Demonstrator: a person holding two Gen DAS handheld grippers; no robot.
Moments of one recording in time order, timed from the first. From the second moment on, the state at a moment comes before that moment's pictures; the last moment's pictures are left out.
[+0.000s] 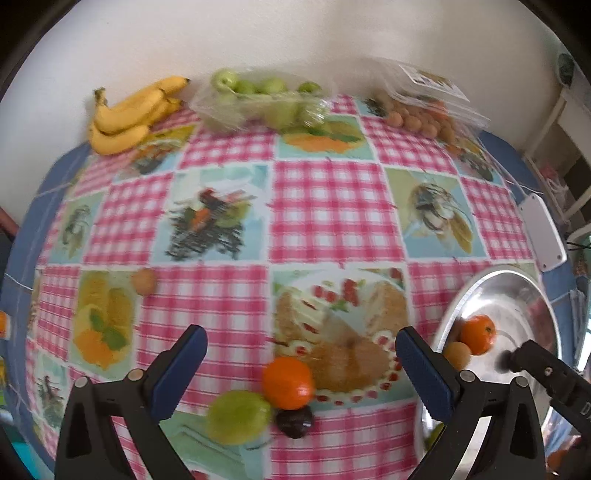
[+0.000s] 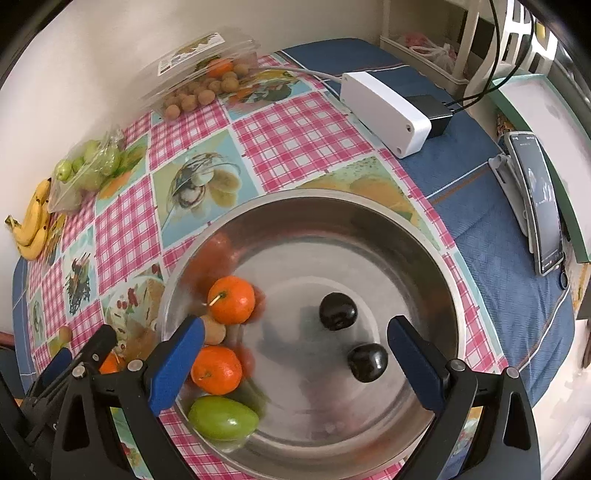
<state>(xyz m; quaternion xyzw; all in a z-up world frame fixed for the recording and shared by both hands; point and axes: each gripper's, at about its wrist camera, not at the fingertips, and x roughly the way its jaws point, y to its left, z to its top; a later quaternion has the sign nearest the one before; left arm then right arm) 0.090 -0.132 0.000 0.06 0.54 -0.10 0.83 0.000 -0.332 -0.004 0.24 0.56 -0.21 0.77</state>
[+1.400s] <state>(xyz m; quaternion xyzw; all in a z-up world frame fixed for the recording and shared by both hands) 0.137 0.061 0.016 -0.04 0.55 0.01 0.83 0.083 -0.156 -0.009 0.14 0.59 -0.08 0.79</state>
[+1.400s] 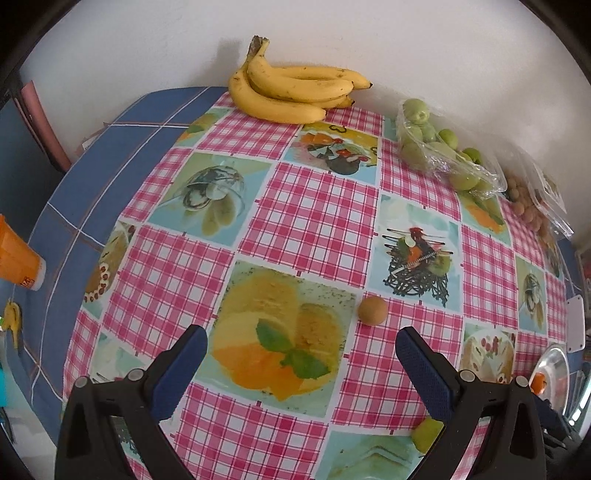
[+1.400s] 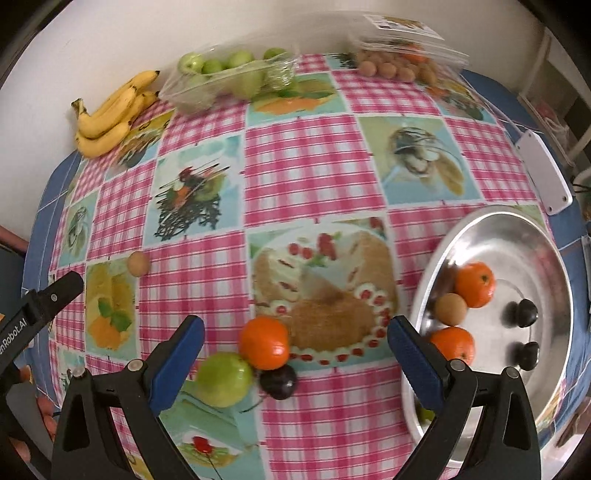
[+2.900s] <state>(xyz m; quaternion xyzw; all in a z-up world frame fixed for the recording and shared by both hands) 0.146 0.032 -0.013 -0.07 0.59 -0.05 0.81 0.081 -0.151 -0.042 0.21 0.59 -0.06 0.78</state>
